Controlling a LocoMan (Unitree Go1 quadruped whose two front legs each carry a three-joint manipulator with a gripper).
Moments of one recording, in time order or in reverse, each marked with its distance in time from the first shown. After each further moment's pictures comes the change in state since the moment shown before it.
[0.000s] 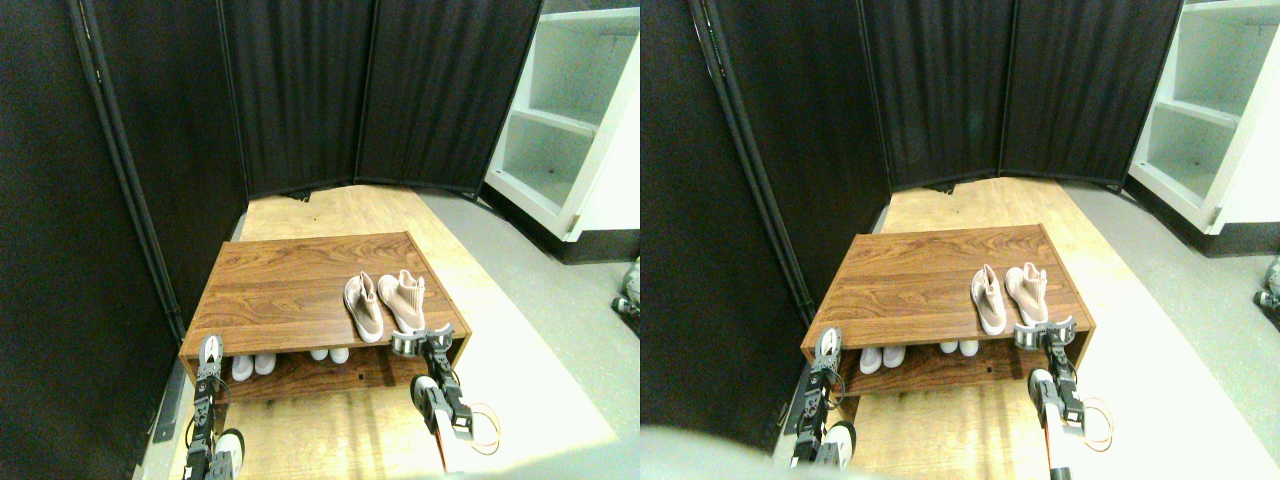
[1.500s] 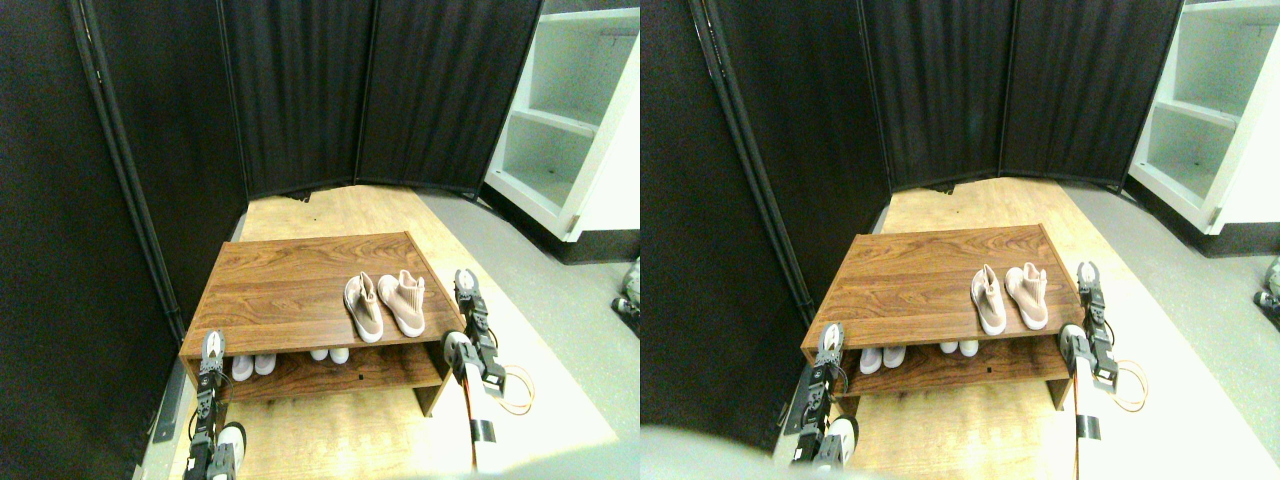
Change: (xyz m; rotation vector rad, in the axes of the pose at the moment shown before) right arm 0.010 0.056 0.095 -0.160 -0.420 0.085; left arm 0.007 -0.002 -0.003 0.007 -0.007 -0.003
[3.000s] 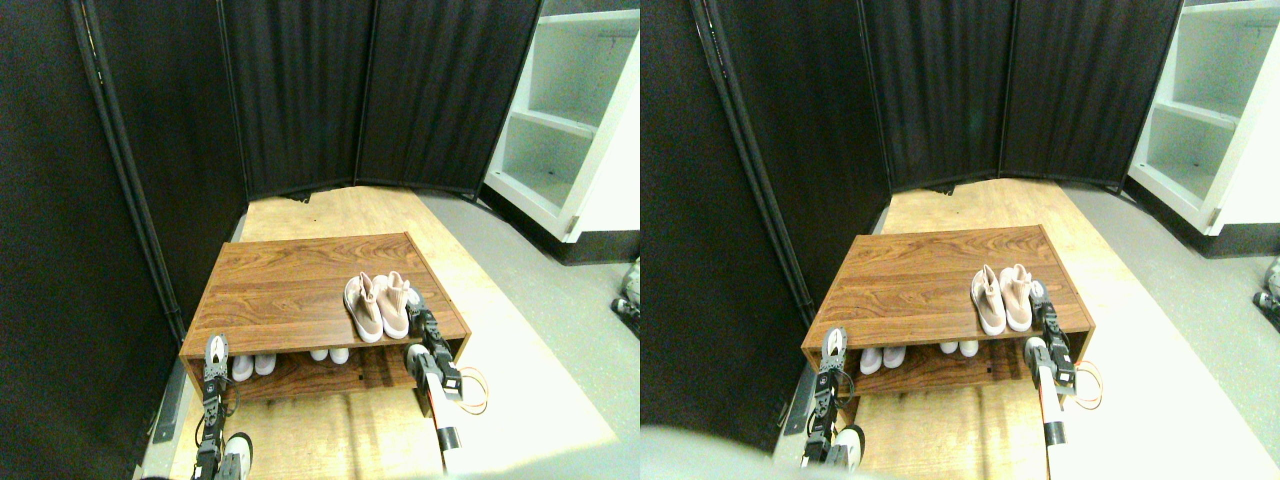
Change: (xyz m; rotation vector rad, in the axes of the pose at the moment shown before) right arm -0.020 -0.017 -0.095 0.043 0.362 -0.061; left arm -0.007 0.001 -0.006 0.005 -0.048 -0.020
